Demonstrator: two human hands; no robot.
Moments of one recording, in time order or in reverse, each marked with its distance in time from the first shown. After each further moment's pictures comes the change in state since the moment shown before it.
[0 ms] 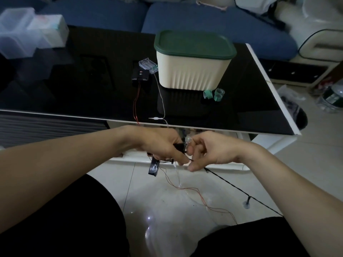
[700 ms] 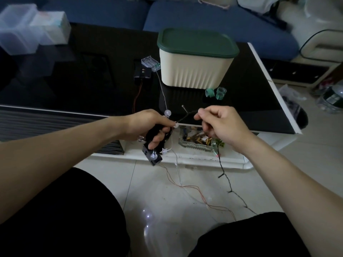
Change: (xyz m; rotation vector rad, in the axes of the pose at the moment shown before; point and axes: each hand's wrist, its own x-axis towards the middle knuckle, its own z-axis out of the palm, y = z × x) left_hand -0.022 -0.020 -0.020 -0.562 0.252 0.055; right_hand 0.007 -0.004 -0.007 0.277 0.668 -0.241
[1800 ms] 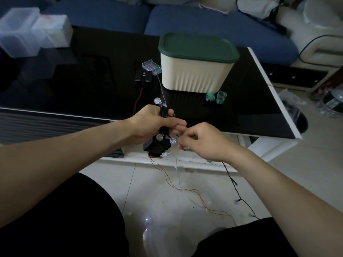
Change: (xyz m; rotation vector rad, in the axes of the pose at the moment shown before) left_hand 0.013 0.001 0.012 -0.353 0.240 0.187; right_hand -0.009 -0.020 0.029 -0.396 -0.294 0.015
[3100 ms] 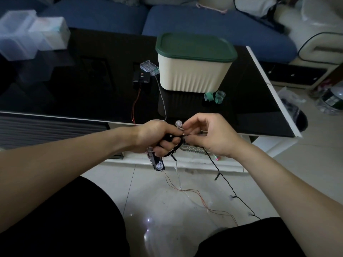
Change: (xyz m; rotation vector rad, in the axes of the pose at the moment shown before) left_hand -0.005 -0.001 0.014 0.167 -0.242 -0.373; right_hand 0.007 0.026 -0.010 0.281 0.146 -0.182
